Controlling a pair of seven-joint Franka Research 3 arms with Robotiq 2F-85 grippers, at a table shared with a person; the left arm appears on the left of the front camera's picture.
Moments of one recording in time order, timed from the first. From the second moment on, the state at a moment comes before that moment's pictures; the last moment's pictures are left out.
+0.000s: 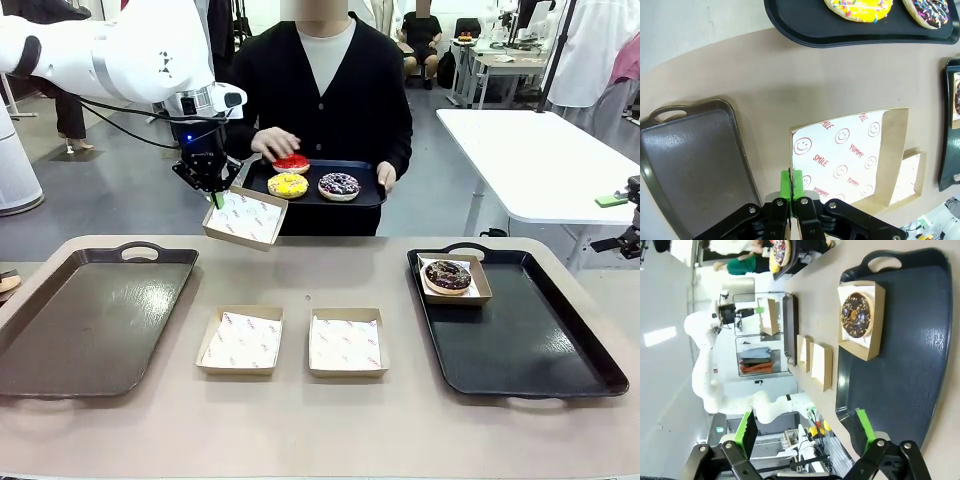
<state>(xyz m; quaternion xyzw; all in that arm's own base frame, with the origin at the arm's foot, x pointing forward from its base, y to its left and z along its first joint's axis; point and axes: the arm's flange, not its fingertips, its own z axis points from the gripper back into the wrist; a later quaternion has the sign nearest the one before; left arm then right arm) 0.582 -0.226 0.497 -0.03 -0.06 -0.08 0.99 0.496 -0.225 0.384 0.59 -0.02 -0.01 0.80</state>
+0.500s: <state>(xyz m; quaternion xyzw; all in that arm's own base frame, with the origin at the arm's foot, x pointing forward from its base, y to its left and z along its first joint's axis) 0.582 -0.226 0.499 -0.03 -0.06 -0.08 0.99 0.486 -0.239 0.366 0.62 -0.04 -0.01 0.78</state>
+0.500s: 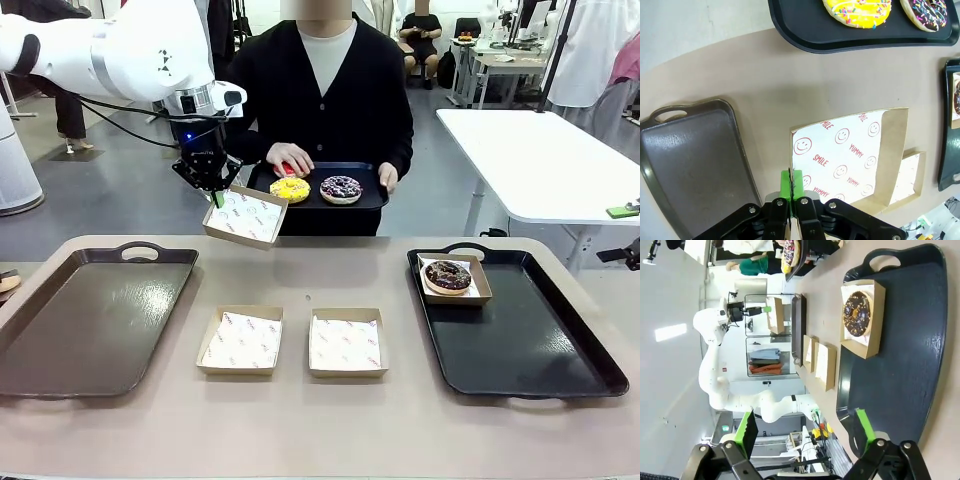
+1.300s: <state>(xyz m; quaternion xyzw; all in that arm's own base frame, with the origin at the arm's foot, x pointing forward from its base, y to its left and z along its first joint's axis) 0.582 -0.226 0.499 -0.03 -0.06 -0.08 0.99 0.486 -0.239 0.364 0.62 -0.03 -0.01 0.79</state>
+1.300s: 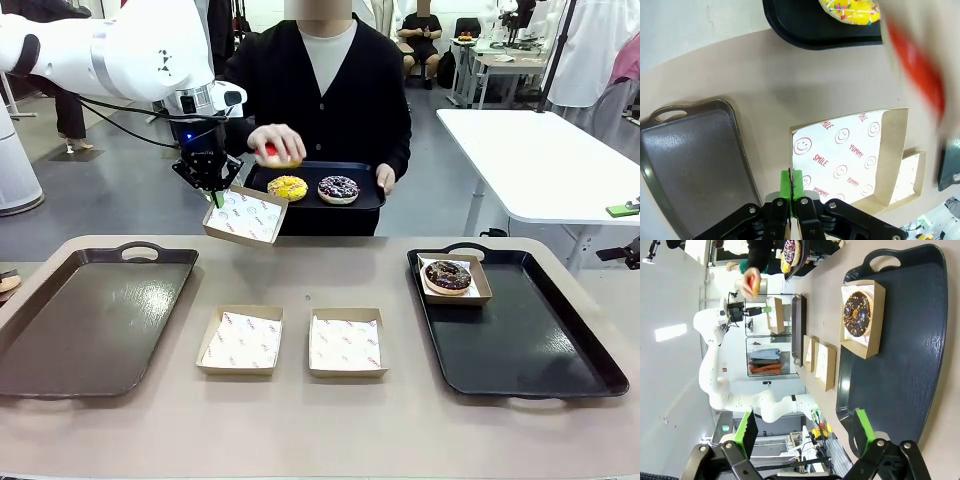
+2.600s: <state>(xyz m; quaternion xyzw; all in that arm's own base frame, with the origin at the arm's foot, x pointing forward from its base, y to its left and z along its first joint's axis) 0.582 -0.226 0.499 -0.03 -0.06 -0.08 0.99 0.486 -0.239 0.364 0.62 -0.03 -0.01 0.79</state>
